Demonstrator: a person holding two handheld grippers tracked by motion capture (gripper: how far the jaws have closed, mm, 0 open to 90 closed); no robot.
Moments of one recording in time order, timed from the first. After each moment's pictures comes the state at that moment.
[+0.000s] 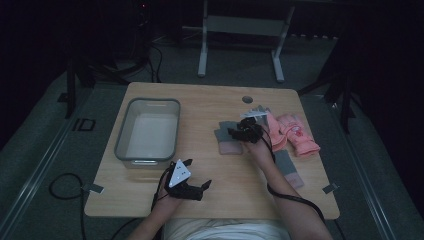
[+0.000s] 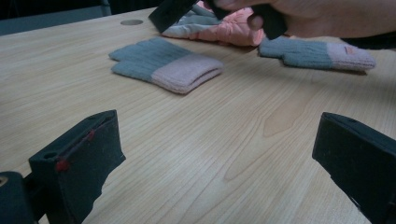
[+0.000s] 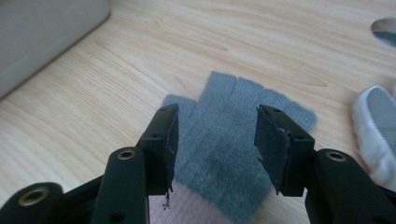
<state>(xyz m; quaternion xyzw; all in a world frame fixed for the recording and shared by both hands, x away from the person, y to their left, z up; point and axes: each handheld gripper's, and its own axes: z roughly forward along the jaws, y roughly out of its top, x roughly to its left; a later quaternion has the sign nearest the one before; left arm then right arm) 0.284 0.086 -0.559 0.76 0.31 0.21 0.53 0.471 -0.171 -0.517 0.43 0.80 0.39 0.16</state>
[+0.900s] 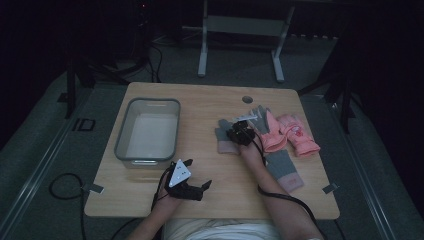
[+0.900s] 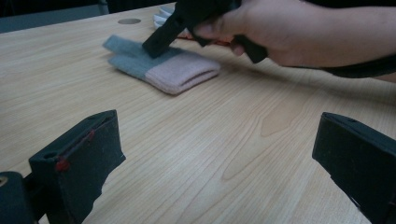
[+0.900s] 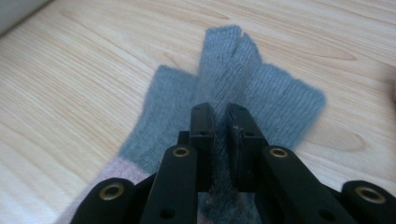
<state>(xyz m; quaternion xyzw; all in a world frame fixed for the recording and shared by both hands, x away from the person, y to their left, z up) 0.284 0.086 -0.559 0.76 0.31 0.20 0.53 0.477 -0.152 -0.543 0.46 0.80 0.35 0.17</state>
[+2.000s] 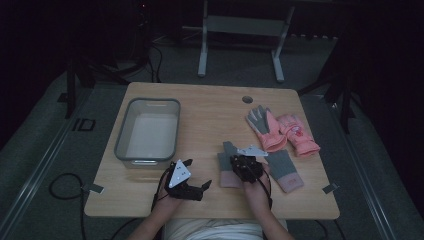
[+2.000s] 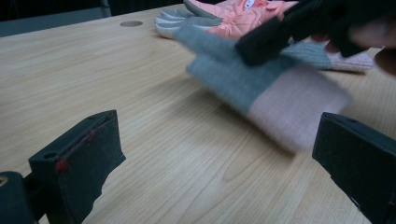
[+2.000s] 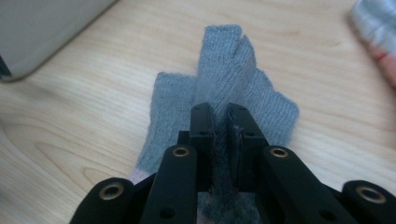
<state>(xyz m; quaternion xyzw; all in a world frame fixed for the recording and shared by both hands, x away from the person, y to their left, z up) 0.283 0.086 -0.559 0.76 0.31 0.21 0.53 0.330 -0.152 -0.520 0.48 0.77 0.36 0.21</state>
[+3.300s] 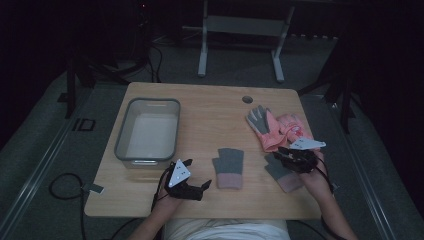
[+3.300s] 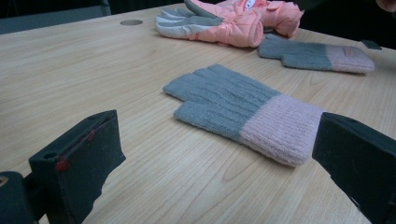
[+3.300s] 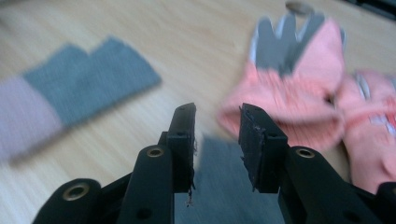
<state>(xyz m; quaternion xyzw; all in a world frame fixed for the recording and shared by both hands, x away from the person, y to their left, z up) 0.284 0.086 -0.559 0.76 0.31 0.21 0.53 0.359 -0.320 -0.494 0.35 0.83 0.37 0.21</state>
